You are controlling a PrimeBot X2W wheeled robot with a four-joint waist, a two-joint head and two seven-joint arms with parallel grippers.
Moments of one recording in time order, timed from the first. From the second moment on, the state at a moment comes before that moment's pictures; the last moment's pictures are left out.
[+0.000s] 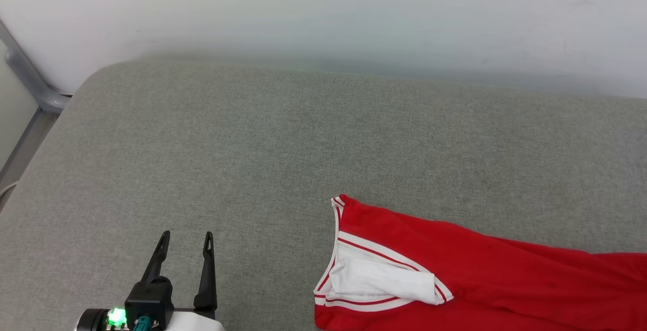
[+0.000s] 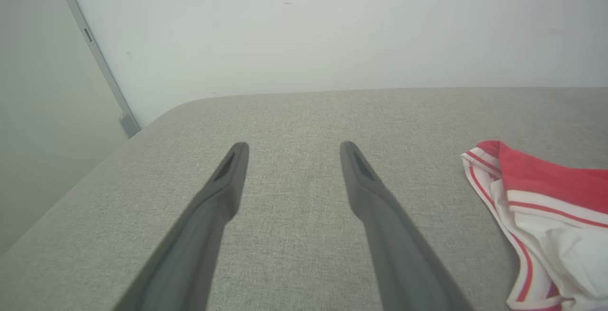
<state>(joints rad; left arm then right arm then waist) 0.08 0.15 -0.11 0.07 -0.09 0.10 -0.26 -0.10 -0.91 0.38 0.44 1.09 0.13 0.36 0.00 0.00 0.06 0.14</state>
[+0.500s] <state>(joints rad) 0.10 0.12 -0.08 0.08 -0.06 0.06 -0.26 -0.09 -0.81 0.37 0.07 1.19 0.13 0.43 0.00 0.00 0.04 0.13</state>
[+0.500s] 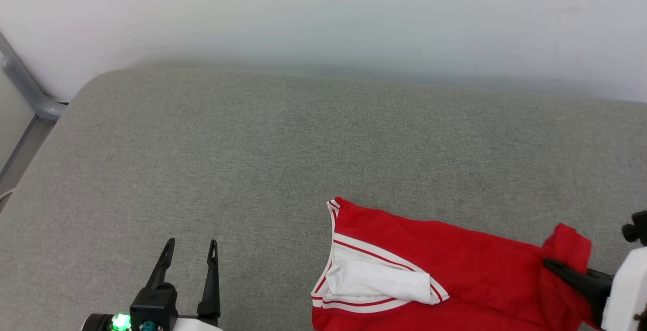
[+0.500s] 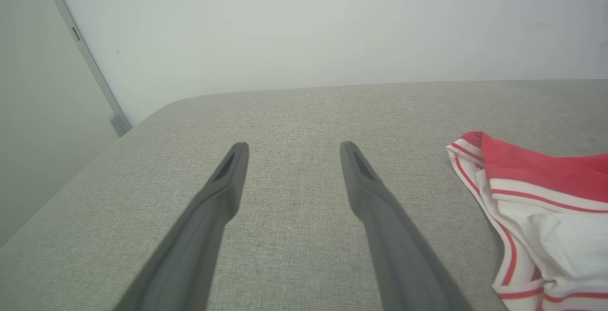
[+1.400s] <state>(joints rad) 0.03 0.09 -0.10 0.10 -0.04 0.03 -0.26 -0.48 -0.46 0.69 0.26 0.95 0.13 0.48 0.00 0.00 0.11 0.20</state>
